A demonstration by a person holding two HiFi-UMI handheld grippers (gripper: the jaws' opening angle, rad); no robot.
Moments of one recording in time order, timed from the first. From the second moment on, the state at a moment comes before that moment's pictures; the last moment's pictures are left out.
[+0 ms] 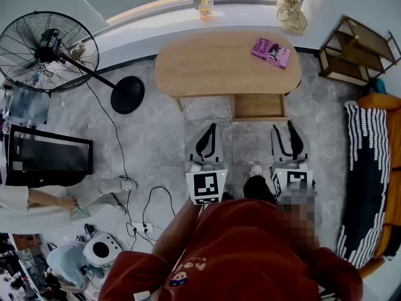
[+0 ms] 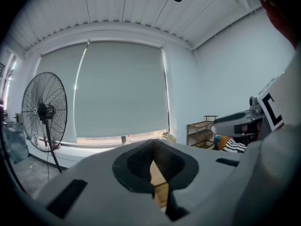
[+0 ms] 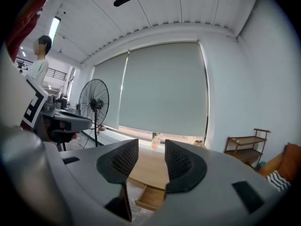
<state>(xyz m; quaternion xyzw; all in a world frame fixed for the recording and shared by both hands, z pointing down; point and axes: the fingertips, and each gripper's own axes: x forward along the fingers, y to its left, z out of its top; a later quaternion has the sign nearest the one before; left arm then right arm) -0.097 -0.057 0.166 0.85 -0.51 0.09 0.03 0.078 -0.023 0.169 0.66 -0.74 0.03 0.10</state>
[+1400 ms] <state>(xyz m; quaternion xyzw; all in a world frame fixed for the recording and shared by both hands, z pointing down) -0.089 -0.038 0.173 0.86 -0.50 0.10 0.03 0.088 -0.006 0.187 0.67 -0.73 0.06 0.12</state>
